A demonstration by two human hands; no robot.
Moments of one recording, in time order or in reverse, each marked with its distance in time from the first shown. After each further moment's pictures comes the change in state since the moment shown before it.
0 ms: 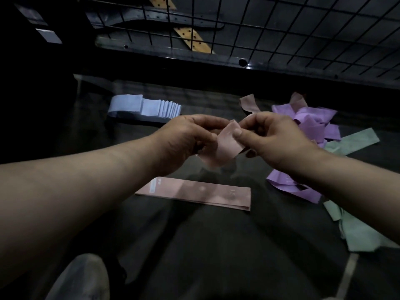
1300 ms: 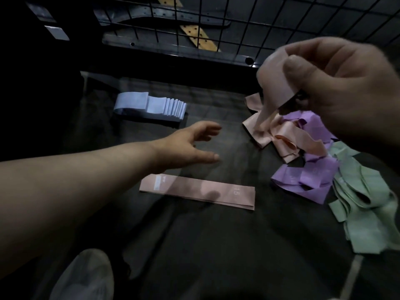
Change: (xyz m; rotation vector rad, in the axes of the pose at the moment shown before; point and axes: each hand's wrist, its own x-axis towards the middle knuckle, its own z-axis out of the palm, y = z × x) left_hand 0.008 -0.033 -0.026 0.510 -0.033 0.028; right_hand -0.012 -0.060 -0.056 0.025 0.138 -0.305
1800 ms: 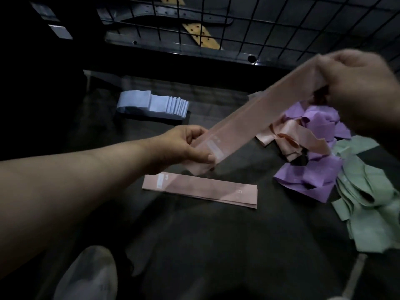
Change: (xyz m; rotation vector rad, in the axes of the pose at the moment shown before) left_hand -0.012 -0.001 -0.011 -0.332 -0.086 -0.139; right_hand 0.028 0.046 -0.023 -0.067 0.208 0.309
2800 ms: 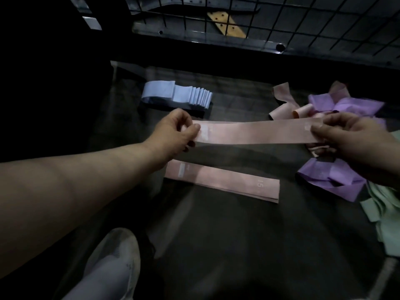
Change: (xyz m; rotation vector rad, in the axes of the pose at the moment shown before) left_hand -0.019 -0.033 -0.025 0.153 0.636 0.058; right_hand -0.036 0.081 0.024 0.238 -0.263 0.268
